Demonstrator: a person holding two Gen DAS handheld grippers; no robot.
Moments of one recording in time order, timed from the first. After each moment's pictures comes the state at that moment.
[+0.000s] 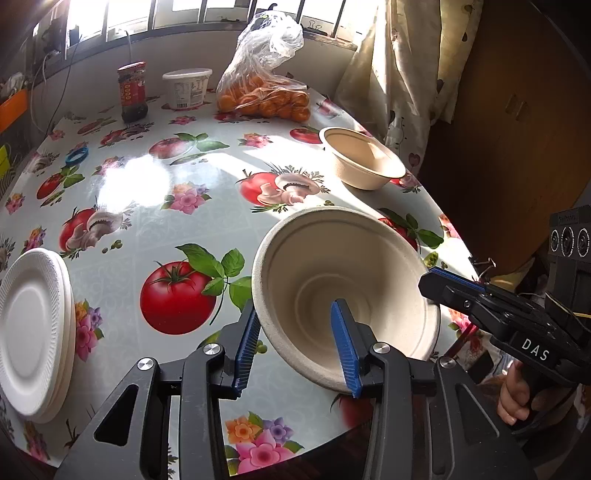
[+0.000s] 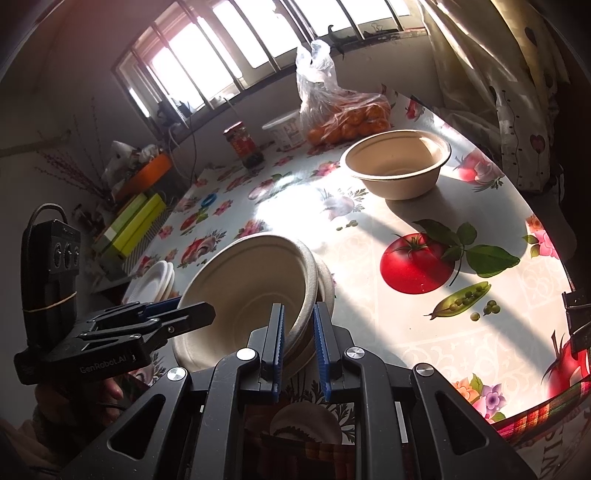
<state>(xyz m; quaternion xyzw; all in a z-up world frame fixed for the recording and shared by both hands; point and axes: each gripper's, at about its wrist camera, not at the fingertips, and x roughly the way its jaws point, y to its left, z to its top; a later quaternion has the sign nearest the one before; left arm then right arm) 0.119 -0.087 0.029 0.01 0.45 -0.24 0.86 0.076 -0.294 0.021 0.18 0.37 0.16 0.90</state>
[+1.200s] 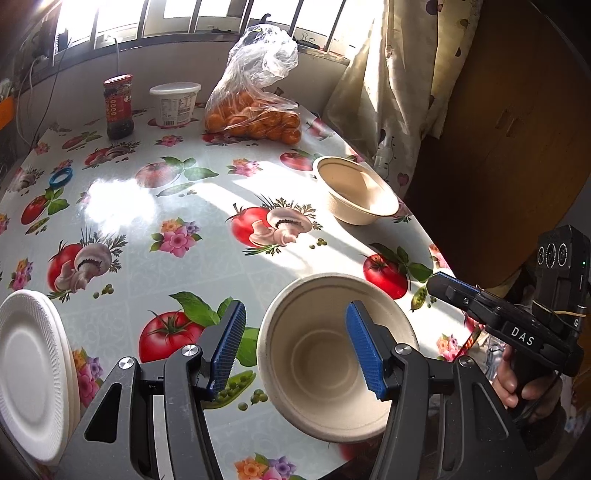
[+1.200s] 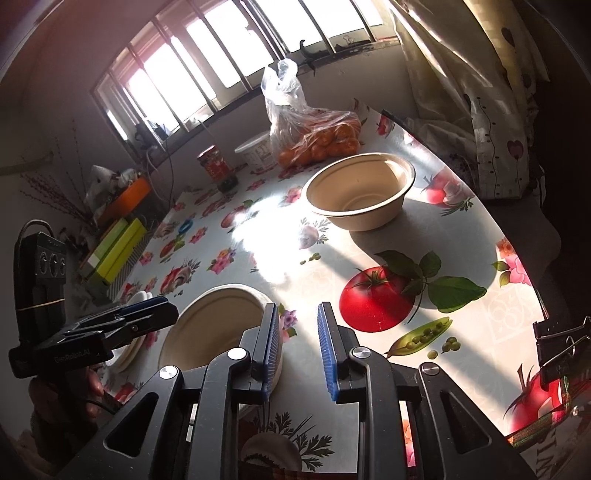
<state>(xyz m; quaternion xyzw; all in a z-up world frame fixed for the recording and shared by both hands) 0.157 -0.089 0.049 -0.01 0.44 -0.27 0.86 0.098 -0.333 0.037 0.20 0.35 0.11 0.91</state>
